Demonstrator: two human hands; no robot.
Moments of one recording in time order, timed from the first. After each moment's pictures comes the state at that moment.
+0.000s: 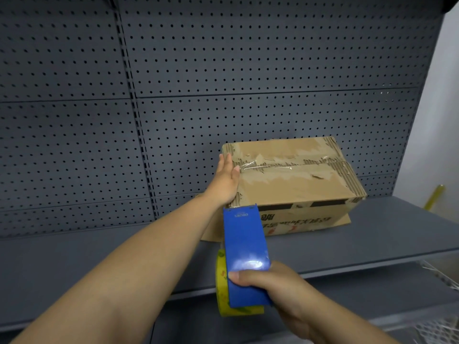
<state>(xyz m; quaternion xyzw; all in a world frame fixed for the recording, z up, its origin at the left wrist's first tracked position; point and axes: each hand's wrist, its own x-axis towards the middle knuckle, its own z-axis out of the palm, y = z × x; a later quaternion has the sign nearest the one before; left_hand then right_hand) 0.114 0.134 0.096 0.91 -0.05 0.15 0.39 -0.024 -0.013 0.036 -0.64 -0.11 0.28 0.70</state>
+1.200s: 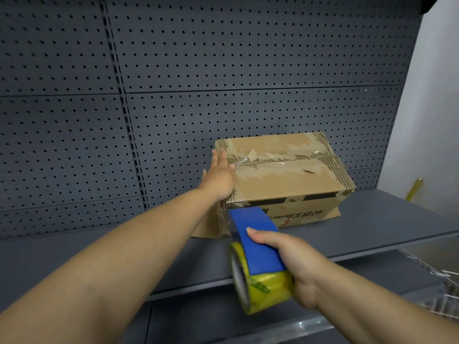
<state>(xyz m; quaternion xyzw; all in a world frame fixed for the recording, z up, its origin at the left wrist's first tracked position) 0.118 0.130 0.098 0.95 0.00 0.14 0.30 -0.027 -0.017 0.064 -0.58 0.04 0.27 0.77</state>
